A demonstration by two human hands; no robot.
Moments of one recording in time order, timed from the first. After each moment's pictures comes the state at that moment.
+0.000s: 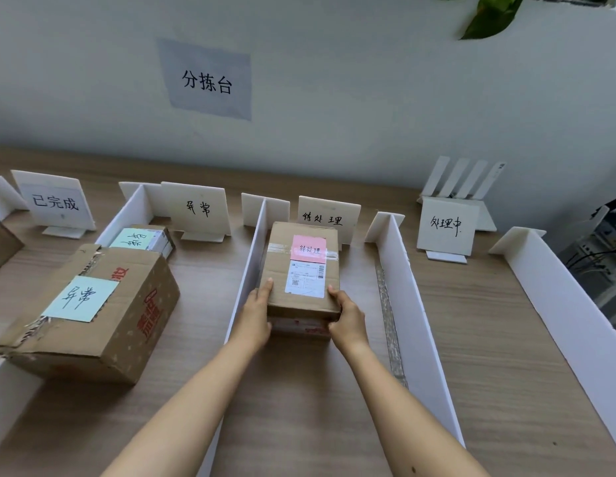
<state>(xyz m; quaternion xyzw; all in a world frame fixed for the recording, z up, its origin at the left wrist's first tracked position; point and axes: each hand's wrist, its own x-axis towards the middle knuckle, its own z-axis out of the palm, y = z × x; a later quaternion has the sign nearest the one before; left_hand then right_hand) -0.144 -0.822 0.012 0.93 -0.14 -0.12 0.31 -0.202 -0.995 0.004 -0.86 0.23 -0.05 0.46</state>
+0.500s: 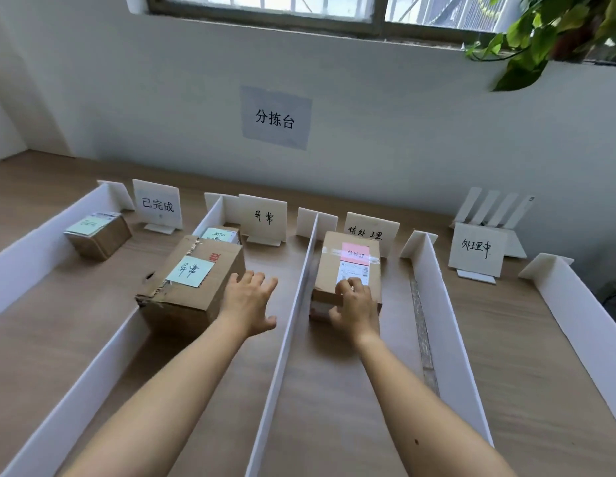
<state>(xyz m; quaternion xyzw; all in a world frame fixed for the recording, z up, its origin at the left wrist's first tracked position) -0.202 -0.688 0.107 0.97 -0.22 0.04 -0.09 -0.245 -0.896 0.089 -0.97 0.10 -0.06 0.19</state>
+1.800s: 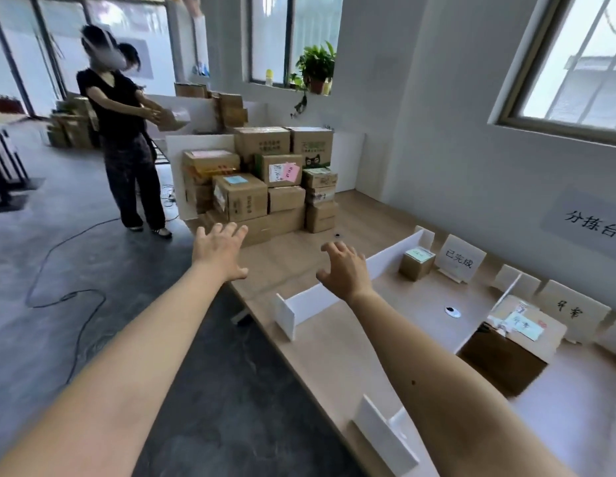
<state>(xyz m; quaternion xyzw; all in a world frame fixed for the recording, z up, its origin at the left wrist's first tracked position) -0.548 -0.003 0.263 0.95 0.26 0.11 -0.14 -0.423 -0.208 0.243 -0.91 -0.37 -0.11 0.16</state>
